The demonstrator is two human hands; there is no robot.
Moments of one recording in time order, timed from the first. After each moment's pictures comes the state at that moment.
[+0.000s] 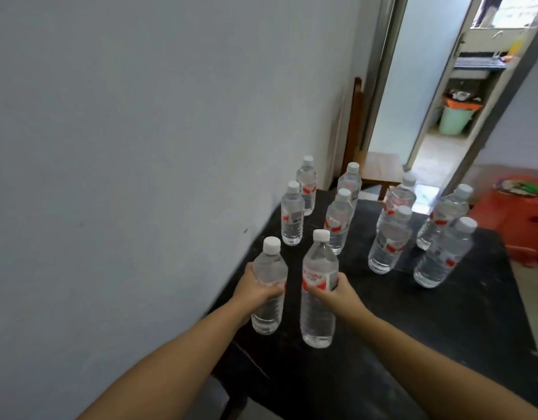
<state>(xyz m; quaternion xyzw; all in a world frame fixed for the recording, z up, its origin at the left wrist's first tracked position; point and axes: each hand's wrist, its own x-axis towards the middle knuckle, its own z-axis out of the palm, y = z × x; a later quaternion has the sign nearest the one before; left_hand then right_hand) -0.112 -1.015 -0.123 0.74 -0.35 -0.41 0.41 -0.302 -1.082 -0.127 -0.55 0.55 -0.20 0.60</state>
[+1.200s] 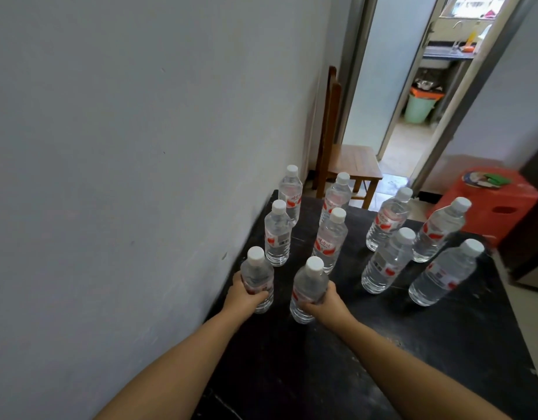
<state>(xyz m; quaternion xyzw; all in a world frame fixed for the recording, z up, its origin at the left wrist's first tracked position) -0.068 -1.108 -0.152 0.75 -0.35 -0.42 0.36 -0.266 -1.162 -0.164 -0.57 0.59 -0.18 0.55</state>
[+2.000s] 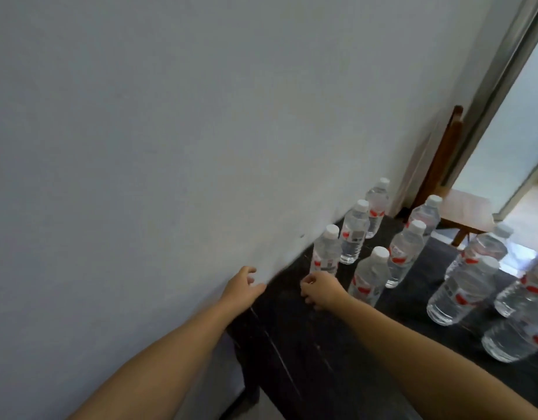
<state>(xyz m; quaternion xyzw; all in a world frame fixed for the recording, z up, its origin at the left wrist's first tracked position) -0.051 -0.932 -0.111 0.85 -0.26 -0.30 0.36 -0.183 -1.071 -0.100 -0.77 0.43 0.02 0.46</state>
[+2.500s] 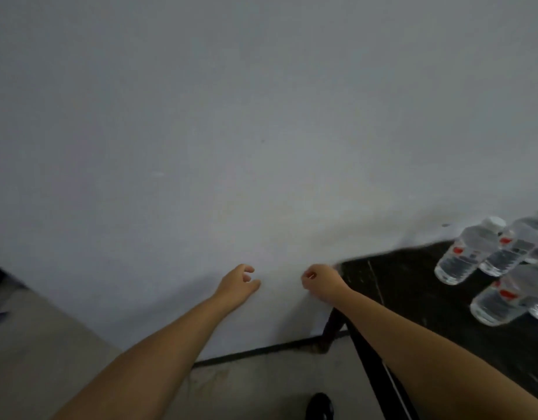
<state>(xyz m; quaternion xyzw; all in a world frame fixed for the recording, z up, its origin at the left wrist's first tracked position) -0.132 -0.607 -0.120 0.89 -0.01 -0.21 0.40 -0.163 -0.814 -0.103 -0.90 0.15 0.17 0.38</state>
